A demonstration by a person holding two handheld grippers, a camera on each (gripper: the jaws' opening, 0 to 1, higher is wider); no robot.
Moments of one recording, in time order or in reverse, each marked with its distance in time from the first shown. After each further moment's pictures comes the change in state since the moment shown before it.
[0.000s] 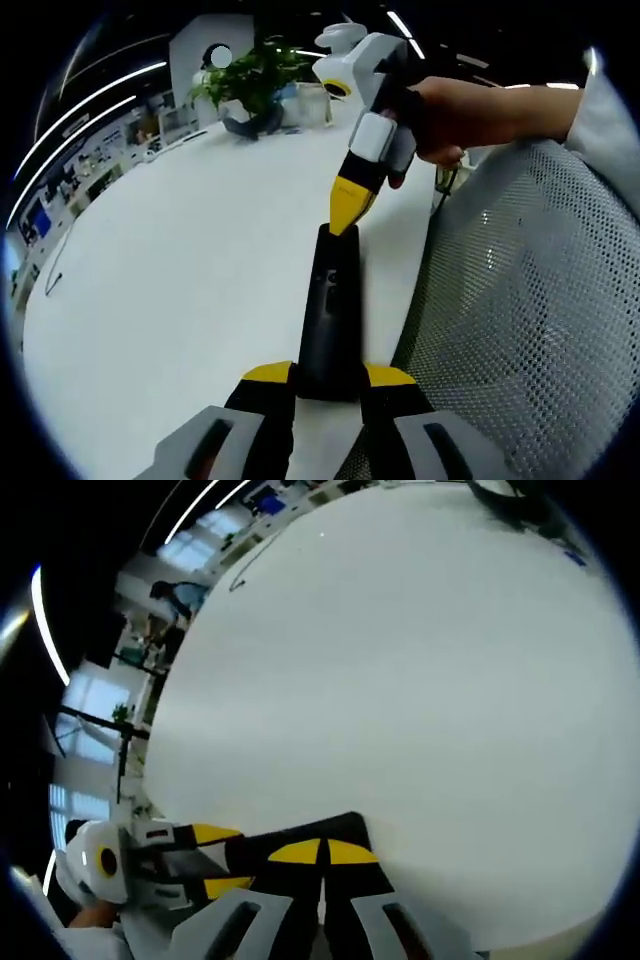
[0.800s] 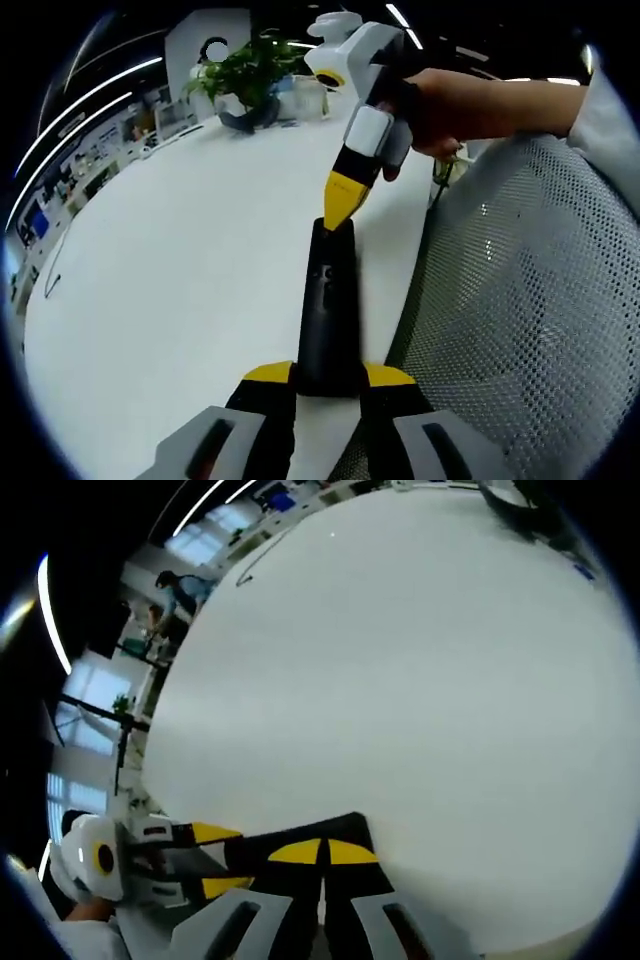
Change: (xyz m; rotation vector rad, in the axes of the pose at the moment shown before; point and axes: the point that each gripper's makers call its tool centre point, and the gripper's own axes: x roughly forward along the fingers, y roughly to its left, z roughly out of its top) left arm -0.001 -0.004 0.000 0.029 0.020 -0.017; right arm 0.001 0.002 0.001 -0.024 0.001 0.009
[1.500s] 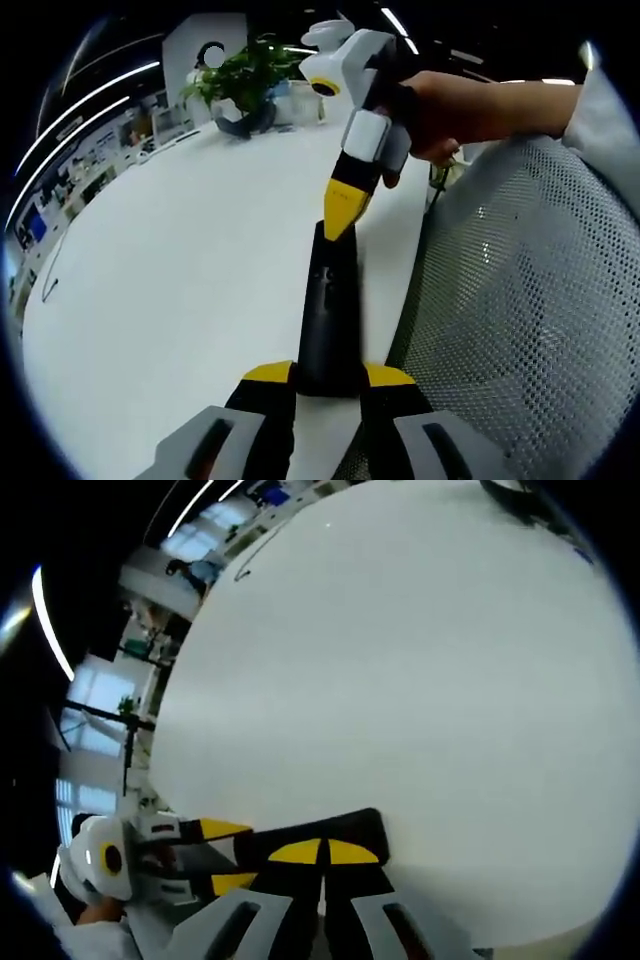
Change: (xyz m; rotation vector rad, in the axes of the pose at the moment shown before) left arm 0.002 -0.001 0.001 -0.001 -0.012 -0.007; right arm 0.001 0.003 -0.007 0.029 0.046 0.026
